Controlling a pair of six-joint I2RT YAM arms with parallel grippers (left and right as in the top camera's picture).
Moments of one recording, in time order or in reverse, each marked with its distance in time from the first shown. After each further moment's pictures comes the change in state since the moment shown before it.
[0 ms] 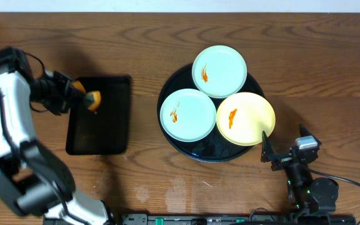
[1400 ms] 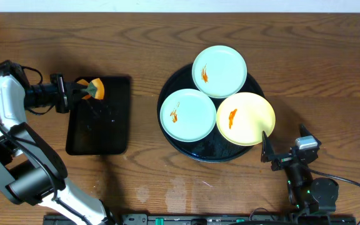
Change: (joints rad) left arm 0.076 0.134 -0.044 -0.051 0.451 -0.248; right arm 0.000 0.000 0.000 0.000 0.000 0.000
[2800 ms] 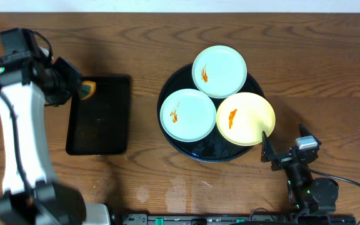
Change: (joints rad) left arm -0.222 -0.288 0.031 0.176 -0.746 0.231; right arm 0.000 0.000 0.000 0.000 0.000 0.000
